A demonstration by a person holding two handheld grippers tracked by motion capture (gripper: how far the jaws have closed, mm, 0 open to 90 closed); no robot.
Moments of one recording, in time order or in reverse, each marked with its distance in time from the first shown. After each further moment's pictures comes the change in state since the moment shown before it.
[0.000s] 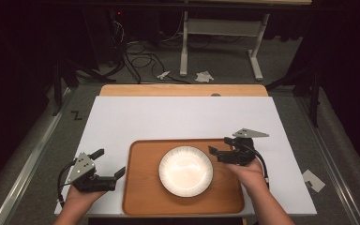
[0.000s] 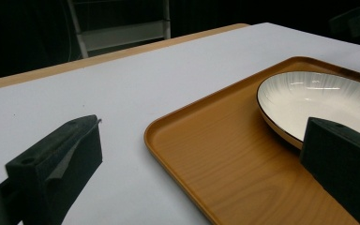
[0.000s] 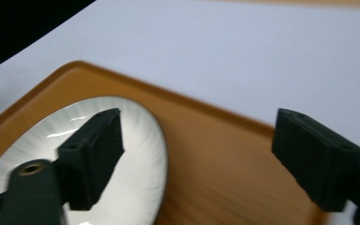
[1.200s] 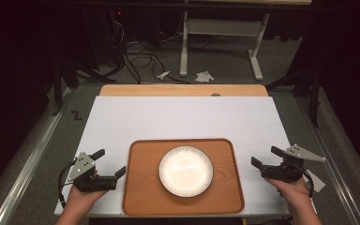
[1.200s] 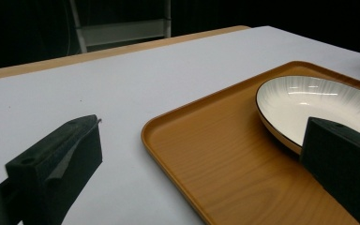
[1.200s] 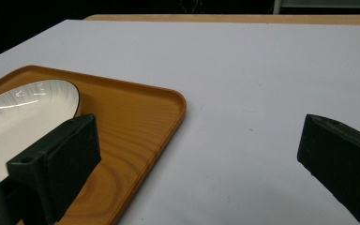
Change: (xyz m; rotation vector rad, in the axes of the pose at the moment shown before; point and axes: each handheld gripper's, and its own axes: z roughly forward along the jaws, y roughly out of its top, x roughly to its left) left arm 0.000 0.000 0.000 -0.007 -0.008 -0.046; right arm -0.074 -0.059 -0.086 -0.123 -0.101 0.028
